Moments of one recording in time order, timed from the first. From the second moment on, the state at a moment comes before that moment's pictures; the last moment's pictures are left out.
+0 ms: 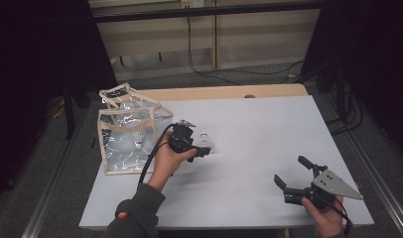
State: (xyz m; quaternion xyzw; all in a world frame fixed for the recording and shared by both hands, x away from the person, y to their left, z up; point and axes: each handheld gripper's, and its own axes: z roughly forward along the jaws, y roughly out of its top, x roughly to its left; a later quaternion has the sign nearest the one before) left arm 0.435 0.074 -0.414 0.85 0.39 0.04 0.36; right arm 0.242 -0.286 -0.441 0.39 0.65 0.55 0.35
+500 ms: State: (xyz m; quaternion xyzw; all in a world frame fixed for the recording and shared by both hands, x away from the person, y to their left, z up) left arm 0.439 0.070 -0.424 0.84 0.40 0.05 0.36; right arm 0.242 -0.287 -0.441 0.39 0.65 0.56 0.35
